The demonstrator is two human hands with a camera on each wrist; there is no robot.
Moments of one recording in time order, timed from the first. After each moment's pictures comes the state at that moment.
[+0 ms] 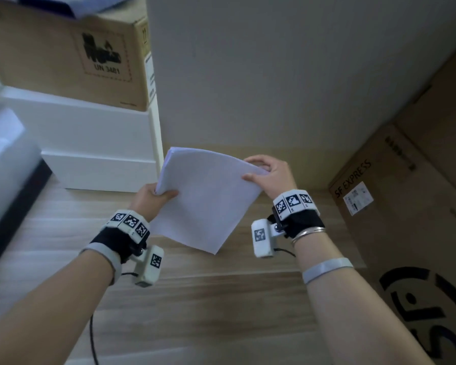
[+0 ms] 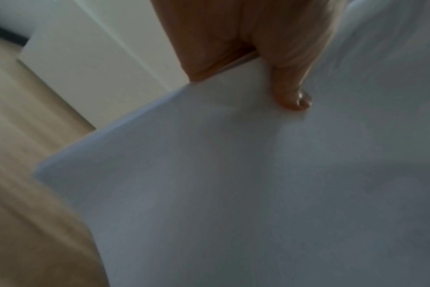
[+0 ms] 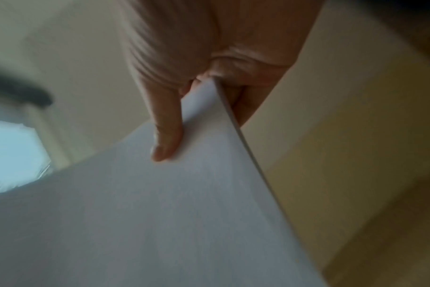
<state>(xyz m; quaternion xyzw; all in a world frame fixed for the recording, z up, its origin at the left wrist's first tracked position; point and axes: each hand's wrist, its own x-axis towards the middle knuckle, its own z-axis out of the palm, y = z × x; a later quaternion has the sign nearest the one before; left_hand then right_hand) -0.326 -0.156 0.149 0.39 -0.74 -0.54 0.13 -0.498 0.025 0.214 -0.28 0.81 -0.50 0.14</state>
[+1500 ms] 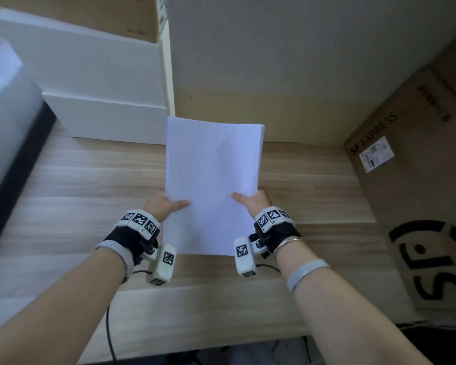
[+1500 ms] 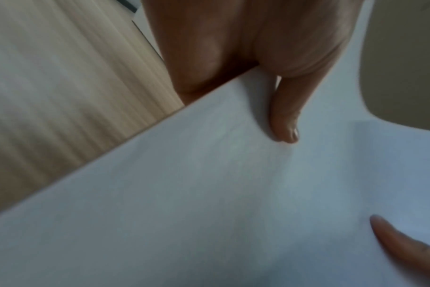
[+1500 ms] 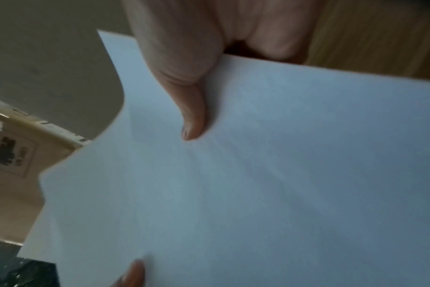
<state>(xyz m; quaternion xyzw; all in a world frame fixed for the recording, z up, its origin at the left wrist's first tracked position) -0.257 -0.113 0.083 0.43 -0.71 -0.57 -0.03 -0.402 0.042 0.083 -0.04 0.84 -0.42 0.33</state>
